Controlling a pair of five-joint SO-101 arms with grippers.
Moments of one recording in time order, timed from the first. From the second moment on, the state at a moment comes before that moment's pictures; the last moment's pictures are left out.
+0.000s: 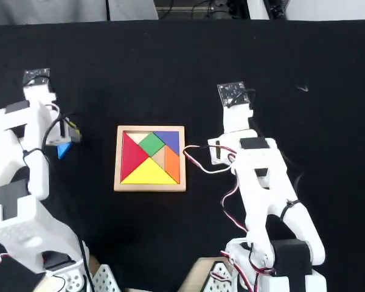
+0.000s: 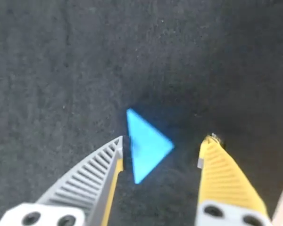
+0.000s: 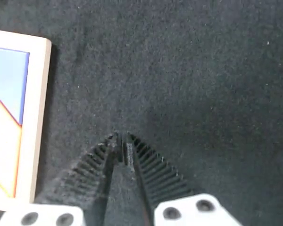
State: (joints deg) left arm -23.6 15.0 14.5 56.7 -10.2; right arm -3.9 -18.1 50.7 42.2 7.3
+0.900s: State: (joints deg) left arm -24.1 18.8 14.5 53.4 -9.9; right arm -3.9 -18.1 50.7 42.2 7.3
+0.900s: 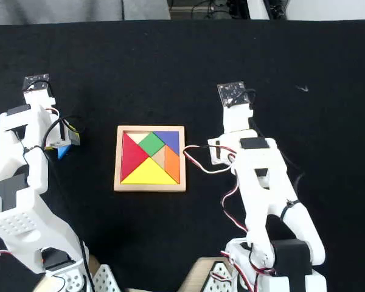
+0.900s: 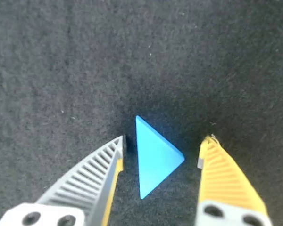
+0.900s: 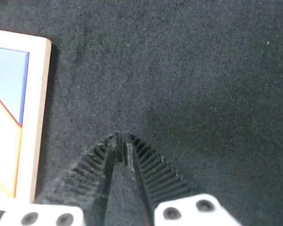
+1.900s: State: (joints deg) left arm -34.0 3.5 1.2 76.0 -21.4; right arm -3.9 -18.1 50.9 42.2 7.3
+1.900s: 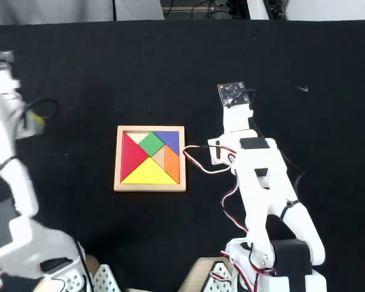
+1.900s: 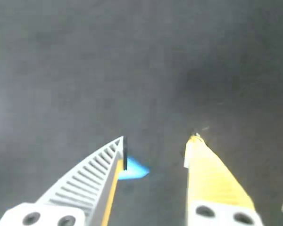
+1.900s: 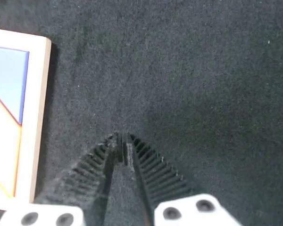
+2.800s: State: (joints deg) left arm -55.1 5.9 27.6 50.4 -57.9; right arm -3.9 -18.1 53.2 40.0 7.3
